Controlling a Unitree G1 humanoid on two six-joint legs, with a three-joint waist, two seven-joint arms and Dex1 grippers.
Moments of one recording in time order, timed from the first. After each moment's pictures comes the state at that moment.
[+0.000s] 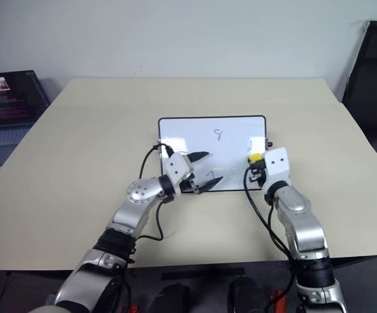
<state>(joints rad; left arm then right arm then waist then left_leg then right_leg) -0.56 0.26 -0.20 0.41 -0.05 -0.22 -0.75 -0.35 -0.23 0.01 -0.21 0.10 0.57 0.19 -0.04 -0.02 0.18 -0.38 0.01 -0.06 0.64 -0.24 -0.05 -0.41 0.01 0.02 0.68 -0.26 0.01</state>
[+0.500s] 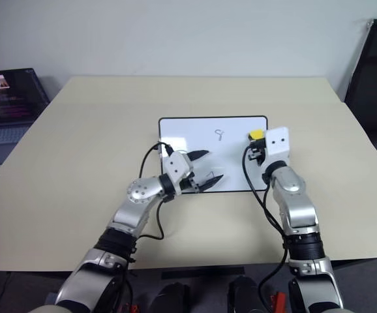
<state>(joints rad) -0.56 0.25 -0.19 0.41 -0.05 -0.22 -0.74 -0.50 -0.20 -0.02 0.00 0.09 0.38 0.17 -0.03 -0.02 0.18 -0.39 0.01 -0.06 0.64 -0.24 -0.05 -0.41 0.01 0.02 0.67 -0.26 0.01</state>
